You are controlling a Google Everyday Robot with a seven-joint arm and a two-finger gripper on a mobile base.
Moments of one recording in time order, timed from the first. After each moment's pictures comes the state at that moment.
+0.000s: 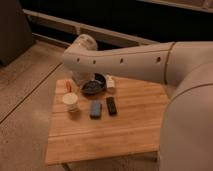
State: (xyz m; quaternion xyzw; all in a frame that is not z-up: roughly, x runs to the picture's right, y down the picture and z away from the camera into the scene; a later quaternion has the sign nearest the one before) arm -0.075 -0.046 0.696 -0.17 0.02 0.43 0.89
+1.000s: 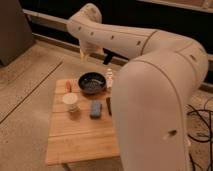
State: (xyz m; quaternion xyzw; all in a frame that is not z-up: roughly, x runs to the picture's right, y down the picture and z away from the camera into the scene) arm -0.097 -0.172 0.758 -0.10 0.07 0.53 0.84
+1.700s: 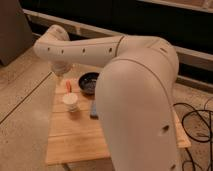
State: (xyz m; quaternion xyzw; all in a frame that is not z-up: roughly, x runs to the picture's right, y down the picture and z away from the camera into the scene) arm -0.208 -0.044 0.726 -0.20 0.02 0.38 0.91
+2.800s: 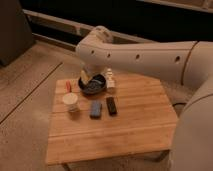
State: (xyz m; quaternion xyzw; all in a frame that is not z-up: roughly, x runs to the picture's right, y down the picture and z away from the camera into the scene) arm -0.044 -0.081 0.699 -0.14 0.02 0.47 0.87
